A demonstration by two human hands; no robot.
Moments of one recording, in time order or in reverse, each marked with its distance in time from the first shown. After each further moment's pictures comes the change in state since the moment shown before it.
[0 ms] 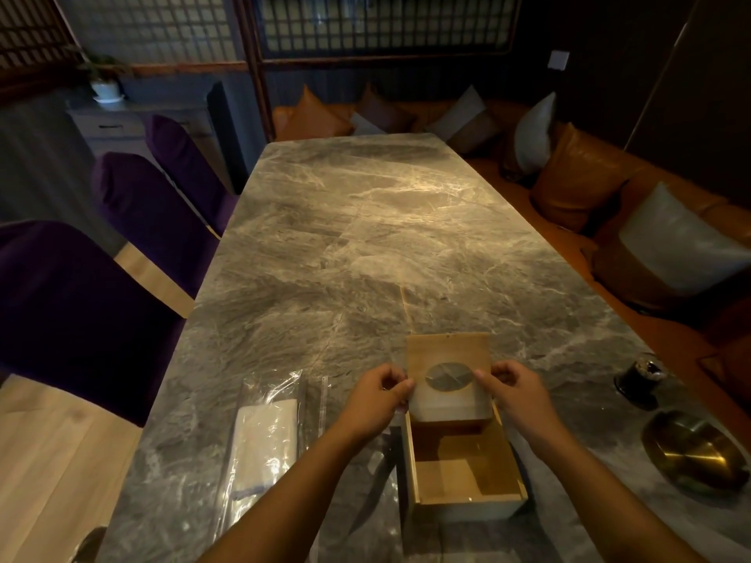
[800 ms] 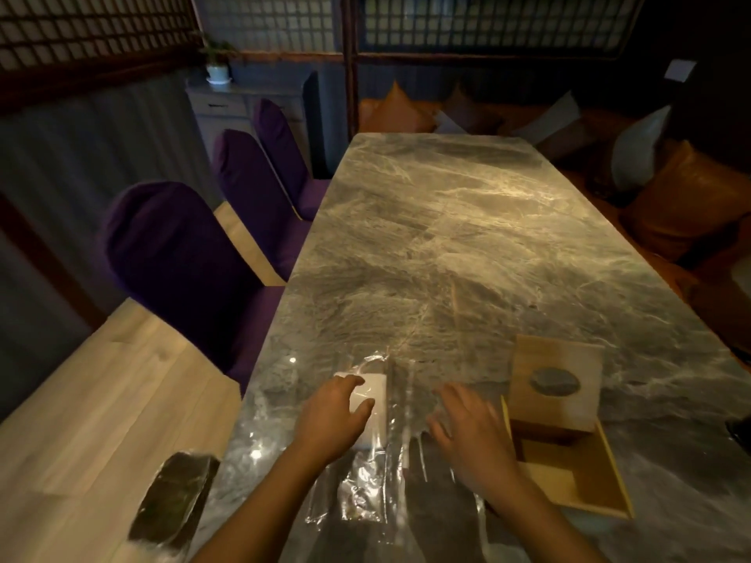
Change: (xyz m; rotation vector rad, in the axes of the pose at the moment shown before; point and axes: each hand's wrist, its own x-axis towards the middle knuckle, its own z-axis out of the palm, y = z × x) left_hand -0.088 -0.066 -0.131 0.667 0.357 -0.025; right_hand -0.078 -0.023 0.144 -0.789 -0.268 -0.576
